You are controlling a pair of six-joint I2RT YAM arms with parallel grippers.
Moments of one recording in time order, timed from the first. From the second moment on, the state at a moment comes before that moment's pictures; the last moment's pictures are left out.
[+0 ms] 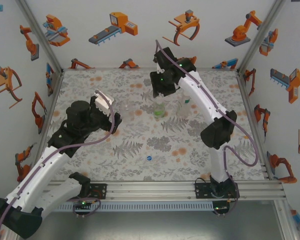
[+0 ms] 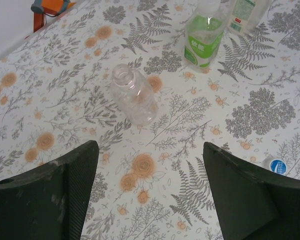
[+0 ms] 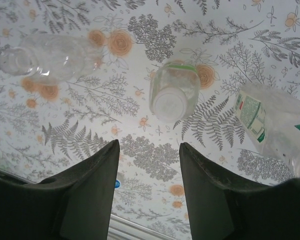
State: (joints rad) left arm -0.53 0.86 0.87 -0.36 0.12 0.21; right arm 0.59 2.05 2.27 -1.23 -0.04 0.29
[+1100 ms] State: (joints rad) left arm -0.52 1.56 0.34 1.13 0.07 -0.02; right arm 0.60 1.63 1.76 -1.04 -0.07 0.30
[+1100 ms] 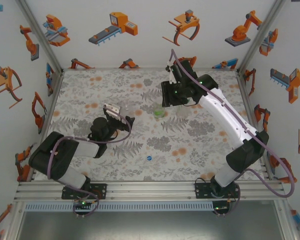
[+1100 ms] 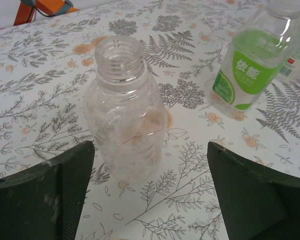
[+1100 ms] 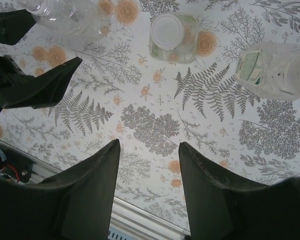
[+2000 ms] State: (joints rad) left arm -0.49 1.83 0.50 1.27 0.02 -0.04; right arm 0.60 1.63 1.75 -1.04 -0.09 0.31
